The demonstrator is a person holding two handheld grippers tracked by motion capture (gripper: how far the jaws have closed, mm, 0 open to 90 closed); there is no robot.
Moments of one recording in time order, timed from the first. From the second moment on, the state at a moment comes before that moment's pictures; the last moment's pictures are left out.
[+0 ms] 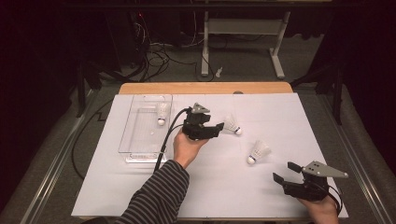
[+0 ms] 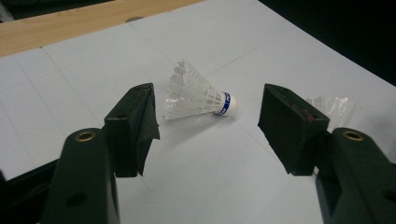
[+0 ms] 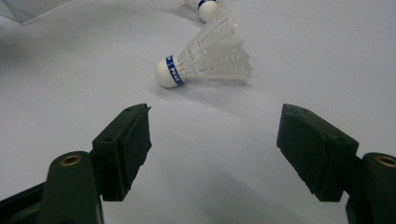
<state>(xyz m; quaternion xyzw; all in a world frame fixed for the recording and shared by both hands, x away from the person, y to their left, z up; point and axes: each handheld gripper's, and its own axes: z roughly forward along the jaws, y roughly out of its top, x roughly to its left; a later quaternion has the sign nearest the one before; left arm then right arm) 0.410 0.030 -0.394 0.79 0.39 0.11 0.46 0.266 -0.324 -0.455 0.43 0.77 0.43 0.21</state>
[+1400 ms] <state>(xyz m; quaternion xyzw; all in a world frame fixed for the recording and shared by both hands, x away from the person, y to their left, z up) 0.451 -0.003 -0.386 0.83 0.40 0.08 0.39 0.266 -0.324 -0.455 0.42 0.77 0.43 0.20</state>
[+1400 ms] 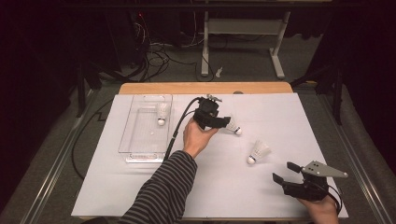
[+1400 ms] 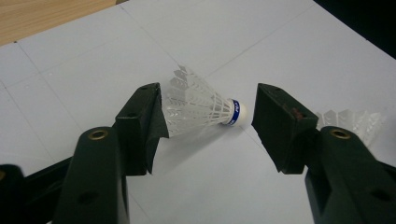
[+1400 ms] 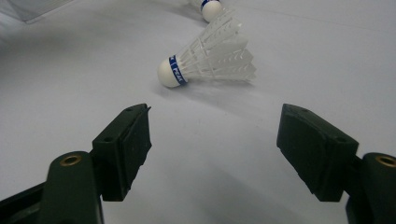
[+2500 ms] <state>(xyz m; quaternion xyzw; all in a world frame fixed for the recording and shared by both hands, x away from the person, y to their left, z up) 0.481 -0.025 -0.396 0.84 0.41 0.05 0.34 0.266 -0.323 -0.455 0.42 0.77 0.44 0.20</state>
